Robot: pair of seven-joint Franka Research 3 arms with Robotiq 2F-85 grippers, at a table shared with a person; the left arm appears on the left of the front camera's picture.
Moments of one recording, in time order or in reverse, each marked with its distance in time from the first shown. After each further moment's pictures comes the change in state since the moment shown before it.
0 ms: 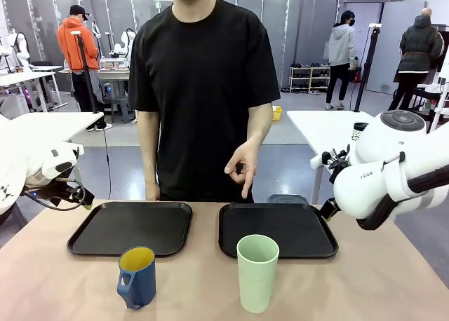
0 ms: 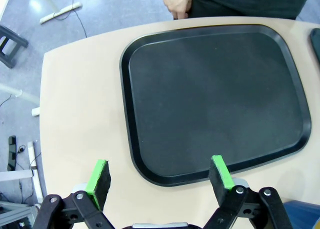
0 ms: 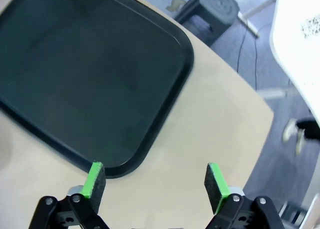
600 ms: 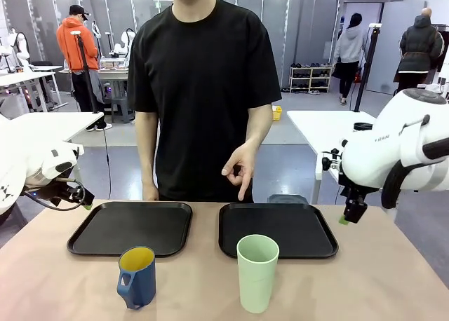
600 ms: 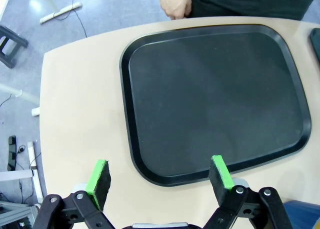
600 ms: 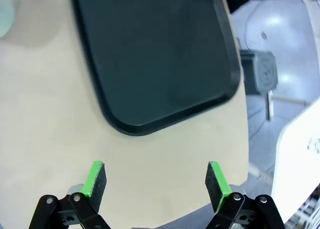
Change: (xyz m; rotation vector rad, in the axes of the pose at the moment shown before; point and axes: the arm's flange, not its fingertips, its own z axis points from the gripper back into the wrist) left arm 0.000 0.000 0.000 0.000 0.000 0.000; right arm -0.006 -0.017 0.034 0.180 0.002 0.700
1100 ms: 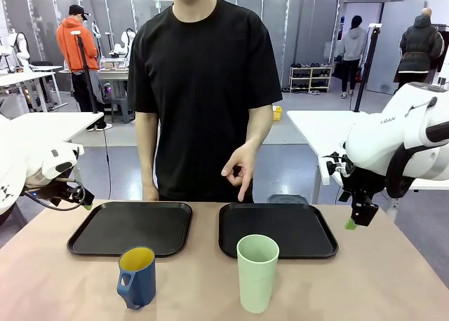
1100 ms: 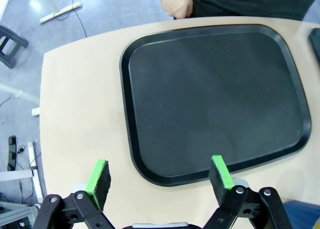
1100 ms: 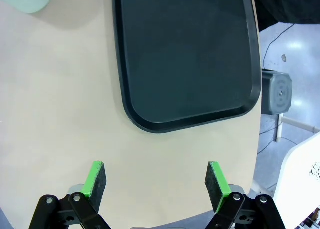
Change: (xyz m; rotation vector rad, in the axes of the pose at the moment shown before) left arm 0.000 0.000 0.000 0.000 0.000 0.000; right arm -0.007 -0.004 0.003 0.093 -0.009 0.104
